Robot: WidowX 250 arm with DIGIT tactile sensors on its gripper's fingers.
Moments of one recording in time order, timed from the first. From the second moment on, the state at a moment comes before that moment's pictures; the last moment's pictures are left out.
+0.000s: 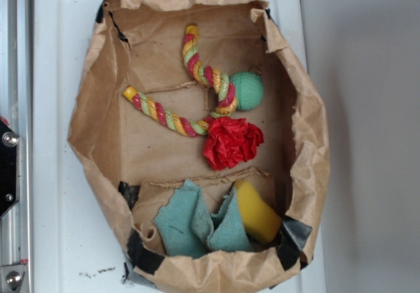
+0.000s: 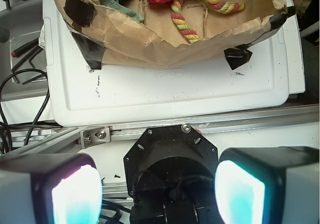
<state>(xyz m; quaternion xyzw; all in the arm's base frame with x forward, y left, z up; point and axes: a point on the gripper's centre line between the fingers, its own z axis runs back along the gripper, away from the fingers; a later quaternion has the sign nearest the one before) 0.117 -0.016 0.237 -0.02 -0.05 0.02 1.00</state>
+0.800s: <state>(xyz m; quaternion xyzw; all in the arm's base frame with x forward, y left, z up) 0.214 -0.007 0.191 0.01 -0.10 -0.08 0.99</state>
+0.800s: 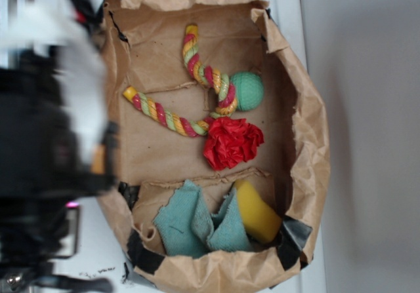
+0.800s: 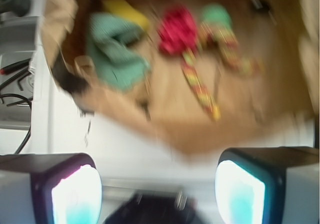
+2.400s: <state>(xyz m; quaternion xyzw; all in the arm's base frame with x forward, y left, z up) 0.292 0.032 0.128 0.03 -0.14 -0.34 0.93</state>
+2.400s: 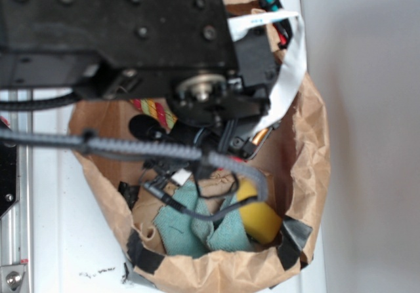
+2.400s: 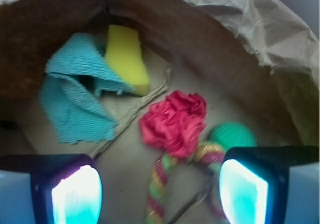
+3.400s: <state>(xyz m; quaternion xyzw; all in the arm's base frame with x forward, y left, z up) 0.308 0.082 0.090 0.11 -0.13 -0.33 0.93</state>
